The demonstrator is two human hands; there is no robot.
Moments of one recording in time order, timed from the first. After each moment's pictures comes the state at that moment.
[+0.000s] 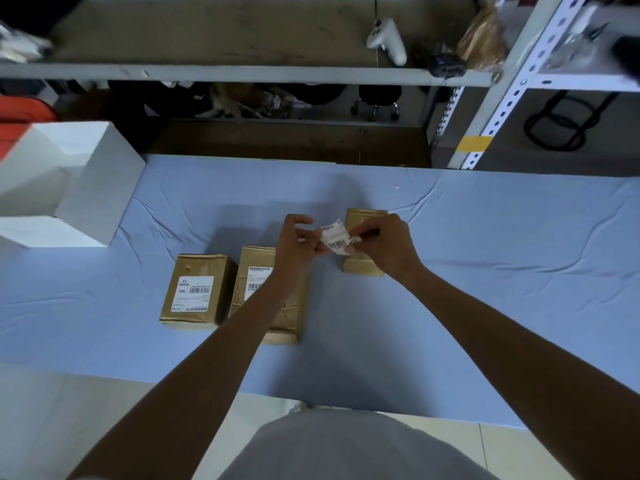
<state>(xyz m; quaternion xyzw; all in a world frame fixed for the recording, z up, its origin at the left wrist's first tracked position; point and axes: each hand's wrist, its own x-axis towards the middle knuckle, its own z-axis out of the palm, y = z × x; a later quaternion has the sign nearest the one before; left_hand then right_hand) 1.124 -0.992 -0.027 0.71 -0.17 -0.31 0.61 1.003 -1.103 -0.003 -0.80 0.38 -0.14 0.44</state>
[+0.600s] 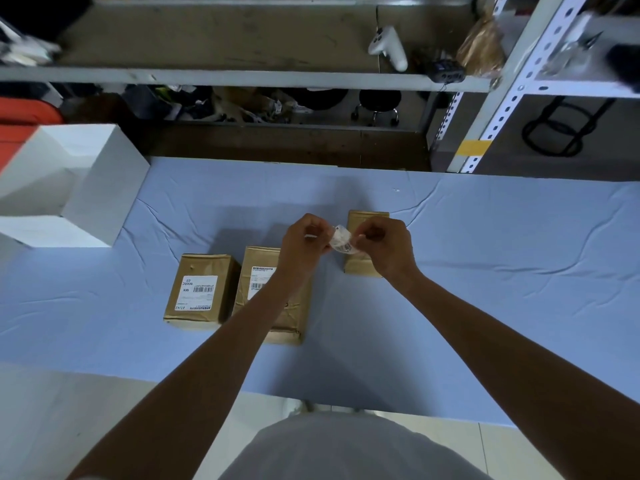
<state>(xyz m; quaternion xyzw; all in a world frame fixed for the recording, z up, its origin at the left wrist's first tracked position) 1.122 -0.990 -0.017 0.73 -0.26 -0.29 0.56 1.001 -1.090 -0.007 -0.75 0.40 -0.22 0.48</state>
